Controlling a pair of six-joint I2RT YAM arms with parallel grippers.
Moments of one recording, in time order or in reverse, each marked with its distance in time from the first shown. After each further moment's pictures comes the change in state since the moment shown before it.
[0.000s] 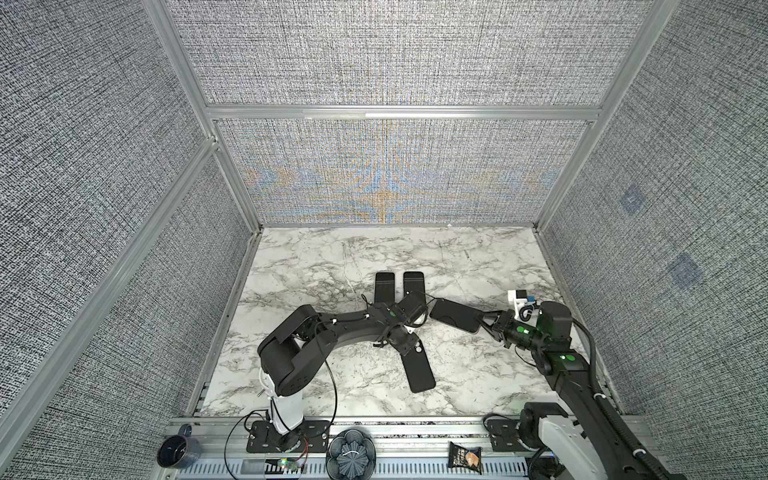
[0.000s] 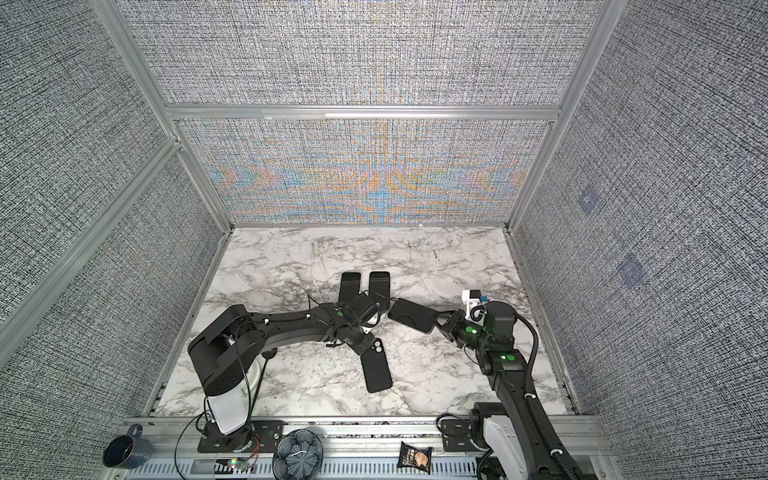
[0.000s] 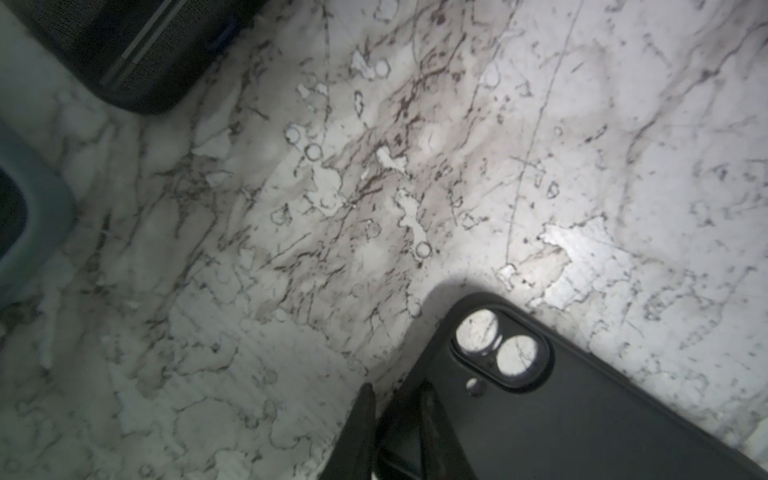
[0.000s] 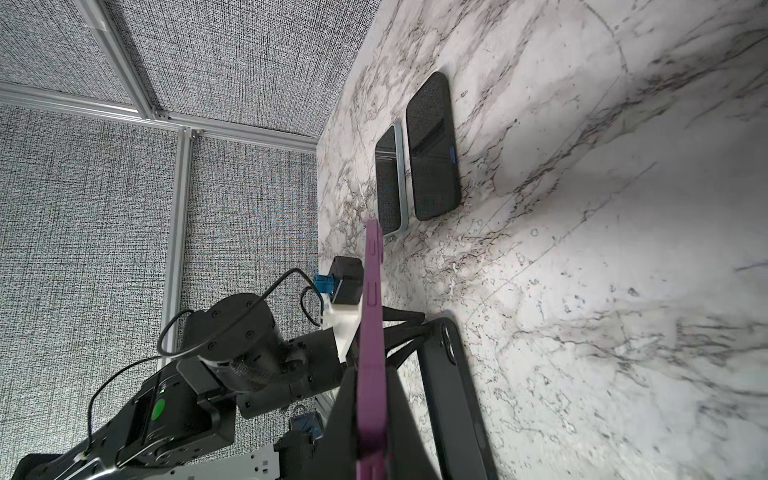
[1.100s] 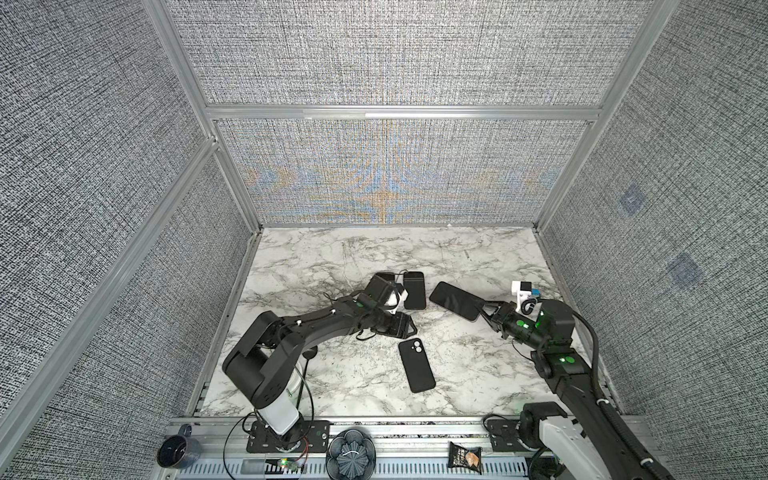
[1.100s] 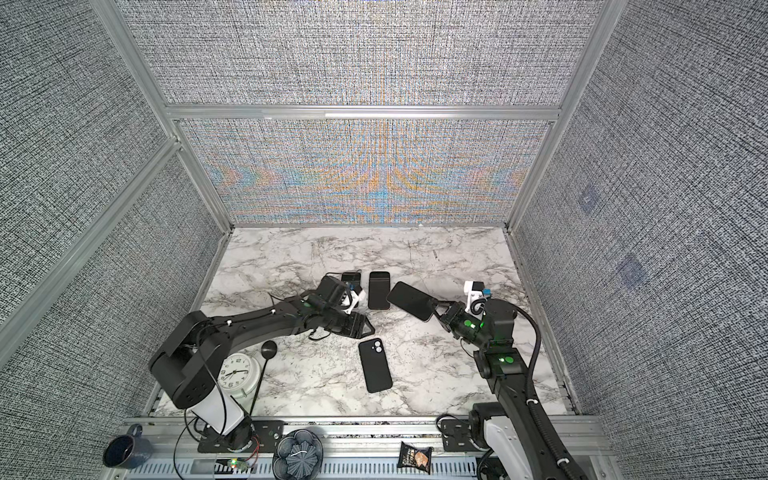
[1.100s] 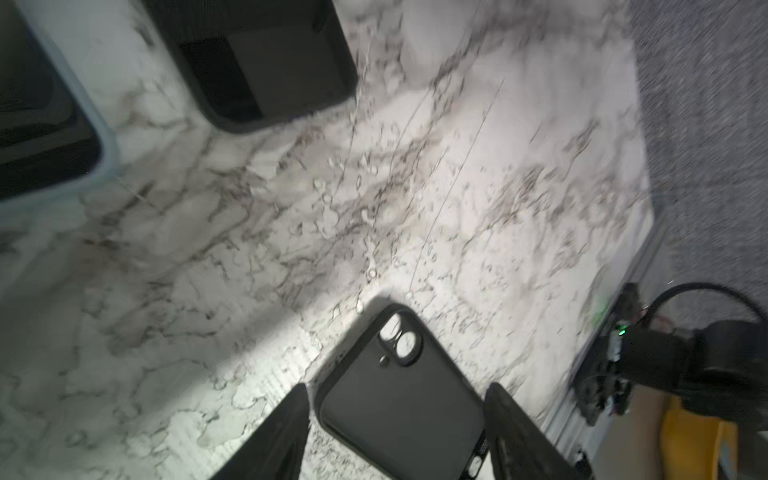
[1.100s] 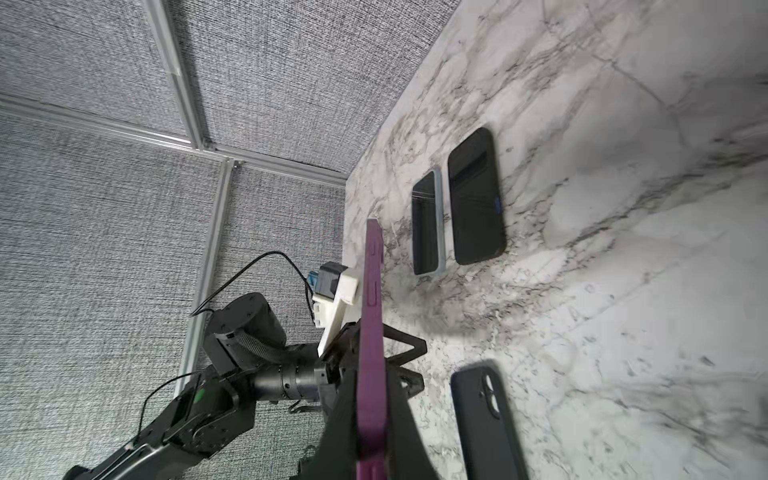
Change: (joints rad) left arm 0.184 -0.155 -0.120 0.133 0.392 -0.254; right arm 0.067 -0.056 0.019 0.085 0.116 0.099
